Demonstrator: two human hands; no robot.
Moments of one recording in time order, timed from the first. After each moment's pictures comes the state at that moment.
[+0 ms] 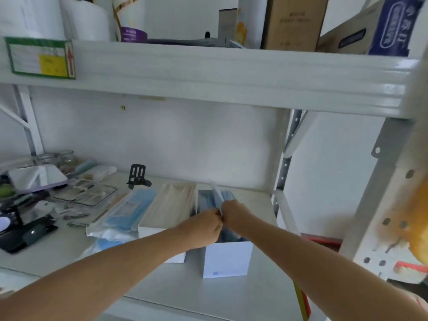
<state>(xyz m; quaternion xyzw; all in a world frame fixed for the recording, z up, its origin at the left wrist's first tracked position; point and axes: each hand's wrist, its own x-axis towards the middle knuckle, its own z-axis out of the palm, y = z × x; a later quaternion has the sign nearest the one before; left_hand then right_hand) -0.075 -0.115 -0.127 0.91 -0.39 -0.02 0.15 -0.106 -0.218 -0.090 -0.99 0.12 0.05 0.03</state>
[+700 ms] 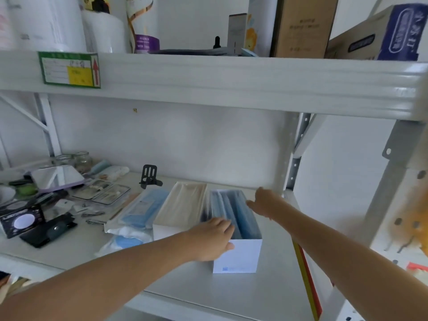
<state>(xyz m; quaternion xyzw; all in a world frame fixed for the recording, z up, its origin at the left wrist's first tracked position) -0.084 -0.093 -0.141 0.83 -0.53 0.10 -0.14 -0.108 -0.259 -0.076 -0.96 0.24 -0.01 0.17</state>
